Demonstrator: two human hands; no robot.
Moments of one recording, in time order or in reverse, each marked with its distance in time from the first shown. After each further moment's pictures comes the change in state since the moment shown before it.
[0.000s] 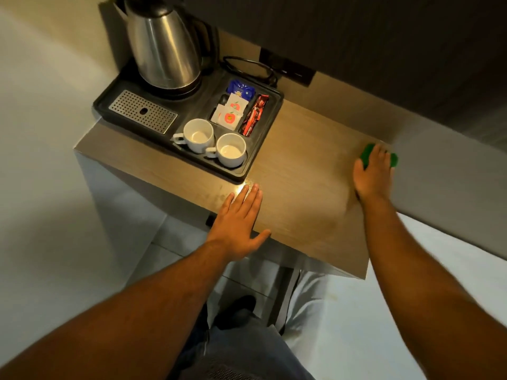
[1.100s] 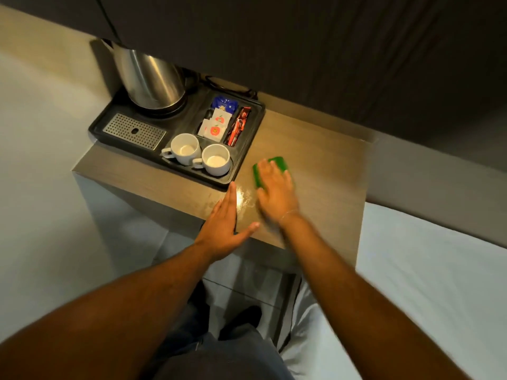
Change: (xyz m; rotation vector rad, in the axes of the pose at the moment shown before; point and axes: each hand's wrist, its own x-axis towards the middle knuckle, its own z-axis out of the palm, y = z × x) left_hand -0.004 -0.002 -0.017 -0.430 0.097 -0.088; right_hand -0.126 -0.114 0.053 0.135 -0.184 -0.603
